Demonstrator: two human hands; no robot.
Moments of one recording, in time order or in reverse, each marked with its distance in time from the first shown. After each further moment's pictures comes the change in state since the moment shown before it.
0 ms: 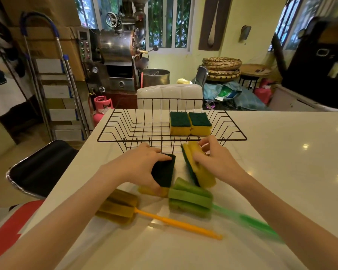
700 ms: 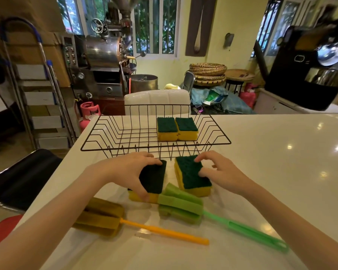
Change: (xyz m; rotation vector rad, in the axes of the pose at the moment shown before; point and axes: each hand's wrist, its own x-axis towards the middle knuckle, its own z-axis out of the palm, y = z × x) left_hand 0.014 -0.004 -0.007 -0.121 -0.122 0.063; right_hand -0.005 0.045 -0.028 -0.076 -0.073 -0.121
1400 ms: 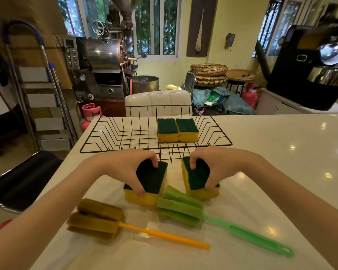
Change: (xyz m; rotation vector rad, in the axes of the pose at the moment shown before) left_hand -0.002 -0.007 -0.017 -0.141 -0.070 0.008; right_hand 0.022 -0.044 -0.034 -0.583 -0.524 -0.068
